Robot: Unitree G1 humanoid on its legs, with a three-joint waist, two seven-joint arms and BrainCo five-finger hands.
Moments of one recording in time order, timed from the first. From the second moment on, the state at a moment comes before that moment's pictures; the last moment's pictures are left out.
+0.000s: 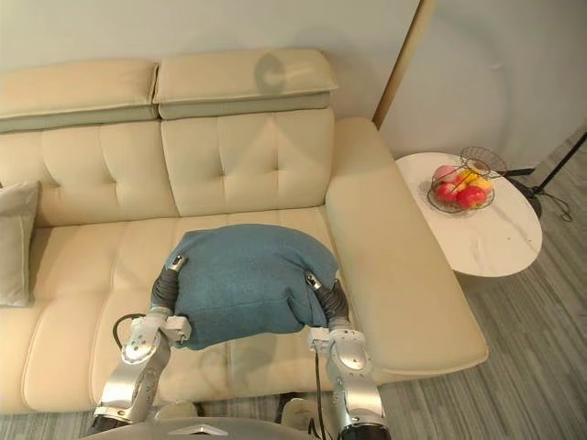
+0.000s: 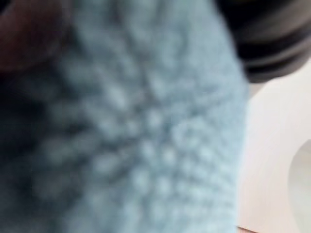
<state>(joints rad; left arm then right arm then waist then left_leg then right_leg) 0.15 -0.01 -0.14 0.04 -0.19 -0.01 0.08 0.16 -0.04 -0.02 0.10 0.11 -0.02 -0.03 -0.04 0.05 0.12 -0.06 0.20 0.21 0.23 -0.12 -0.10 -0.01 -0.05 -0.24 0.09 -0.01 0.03</state>
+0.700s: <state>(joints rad) 0.15 0.05 -0.12 0.01 -0.19 -0.01 0.13 0.05 -0.06 0.07 0.13 0.05 -0.01 -0.04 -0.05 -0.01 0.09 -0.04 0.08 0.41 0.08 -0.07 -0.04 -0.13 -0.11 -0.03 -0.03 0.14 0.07</state>
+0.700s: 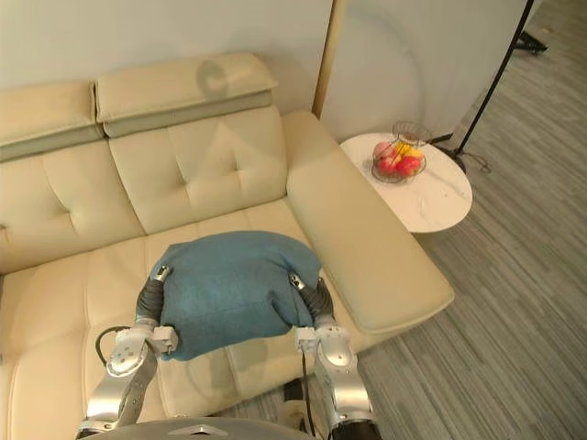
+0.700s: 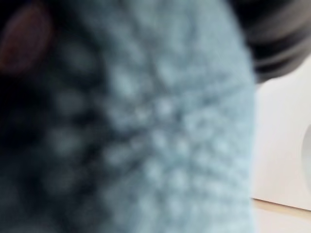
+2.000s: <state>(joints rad) -1.26 0.23 -0.02 0.51 -0.07 -0.10 0.49 -1.20 -0.15 -0.20 0.47 0.00 0.01 -0.54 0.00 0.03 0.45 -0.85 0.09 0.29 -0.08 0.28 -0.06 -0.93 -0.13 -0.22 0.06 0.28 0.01</state>
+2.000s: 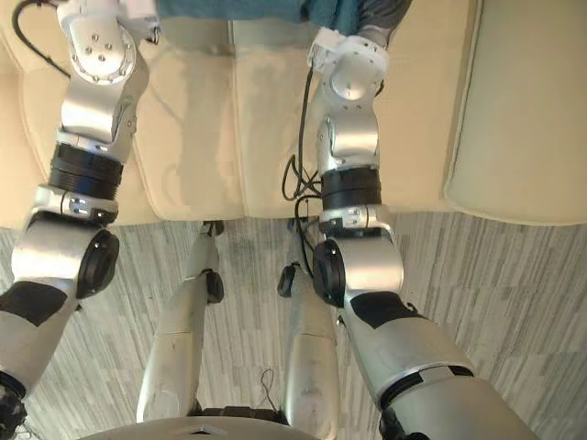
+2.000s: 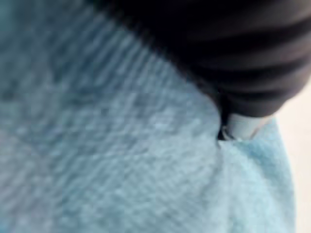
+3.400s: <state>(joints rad) -0.34 0.34 0.38 0.03 -0.16 -0.10 0.36 -0.37 -0.27 -0.28 -0.15 0.08 -0.05 -0.37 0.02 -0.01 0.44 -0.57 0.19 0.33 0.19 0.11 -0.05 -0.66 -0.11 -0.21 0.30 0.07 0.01</state>
